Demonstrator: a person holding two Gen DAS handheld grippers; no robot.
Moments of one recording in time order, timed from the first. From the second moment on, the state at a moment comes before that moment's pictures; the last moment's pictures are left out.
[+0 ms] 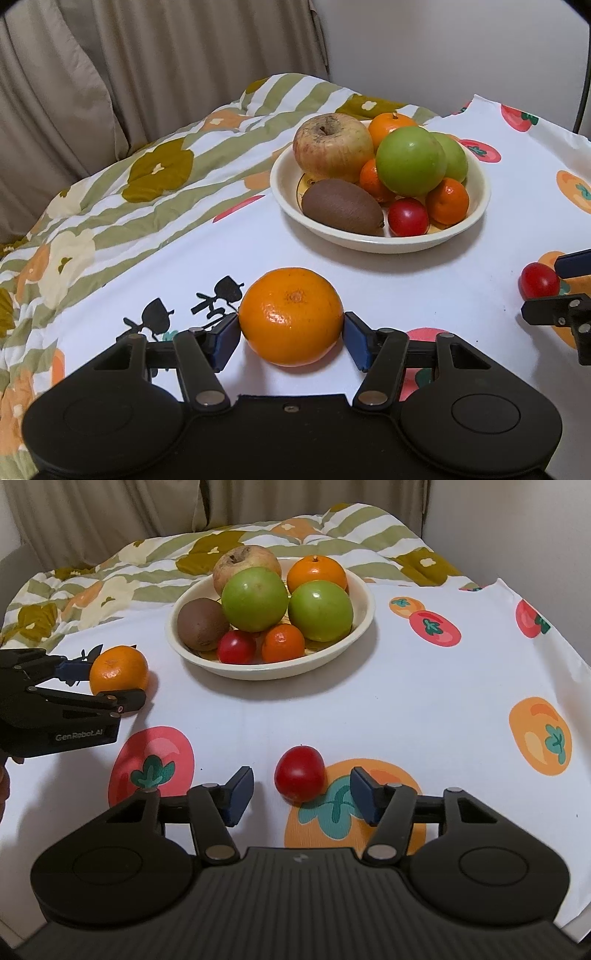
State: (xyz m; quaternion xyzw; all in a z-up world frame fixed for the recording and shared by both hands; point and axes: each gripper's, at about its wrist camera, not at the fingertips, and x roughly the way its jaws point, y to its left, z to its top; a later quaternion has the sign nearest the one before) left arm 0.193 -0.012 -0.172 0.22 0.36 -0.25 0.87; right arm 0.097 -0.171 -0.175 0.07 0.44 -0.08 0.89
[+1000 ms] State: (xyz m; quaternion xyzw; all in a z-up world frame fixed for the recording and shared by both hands) left arm 0.173 -0.017 -0.132 0.17 0.36 -0.20 0.90; right arm 0.106 -0.197 -0.139 0.03 0.43 -0.03 0.90
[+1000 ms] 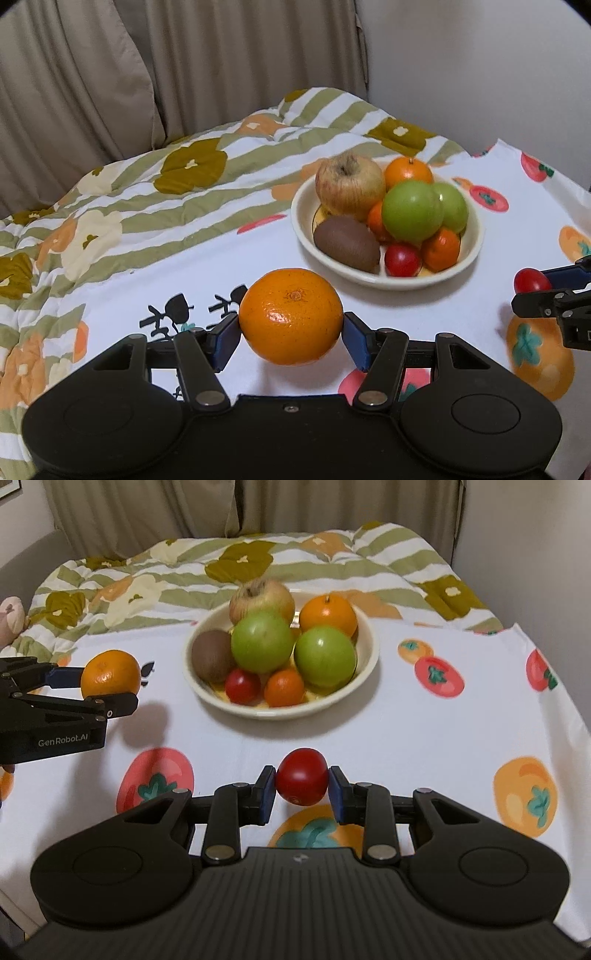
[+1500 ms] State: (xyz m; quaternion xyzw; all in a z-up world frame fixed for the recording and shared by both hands) left arm 0.190 -0.059 -0.087 0.13 0.34 -0.18 0.92; right arm 0.141 -0.241 -0.098 0.02 0.39 0.01 0.92
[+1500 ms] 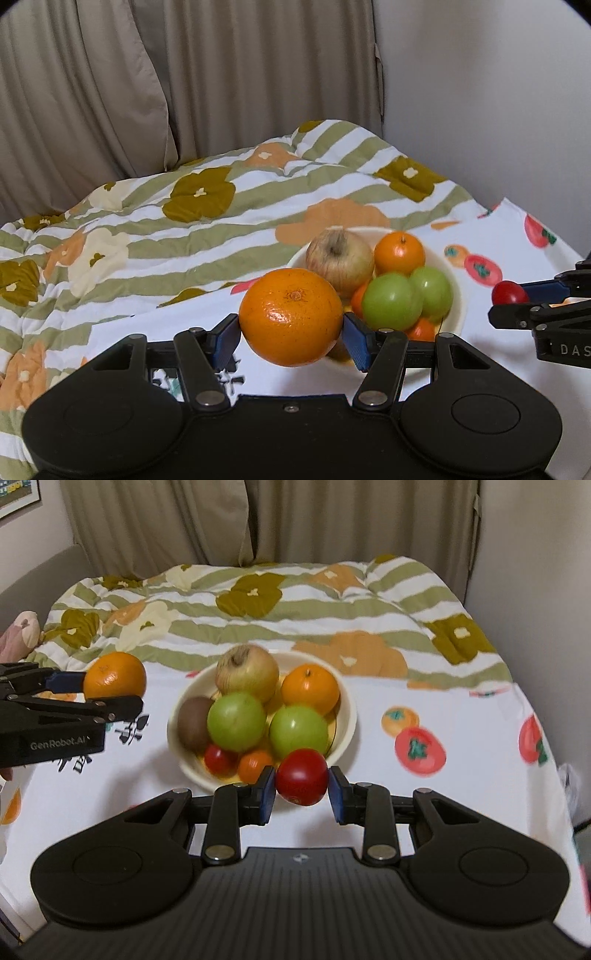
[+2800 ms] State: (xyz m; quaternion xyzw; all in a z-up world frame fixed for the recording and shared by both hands) left arm 0.244 -0.084 -0.109 0.03 0.38 -0.16 0.91; right arm 0.218 -0.267 -0.105 -0.02 0.39 0.09 0.92
